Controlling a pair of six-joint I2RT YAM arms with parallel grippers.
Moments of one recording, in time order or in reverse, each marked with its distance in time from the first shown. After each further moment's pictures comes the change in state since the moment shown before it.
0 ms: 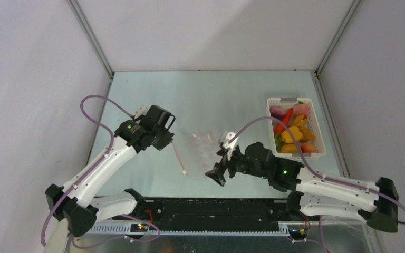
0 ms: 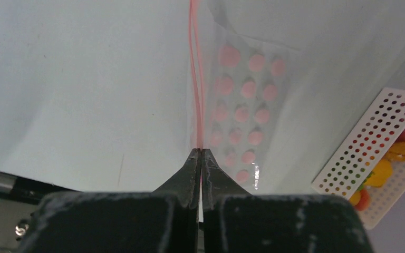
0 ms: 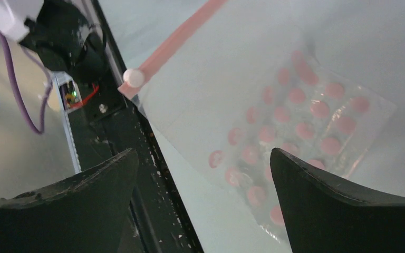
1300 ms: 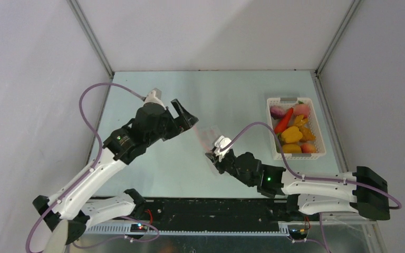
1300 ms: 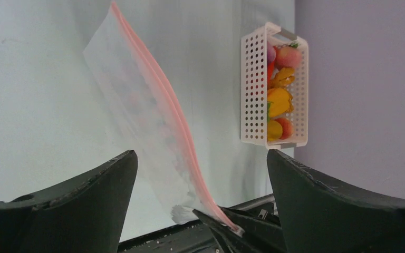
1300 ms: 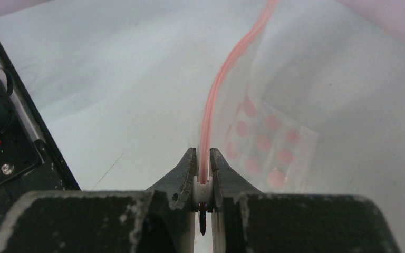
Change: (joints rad) left arm -0.136 -0.087 0.068 0.322 0.103 0.245; right arm 0.172 0.217 -0.103 0.428 0.410 -0.196
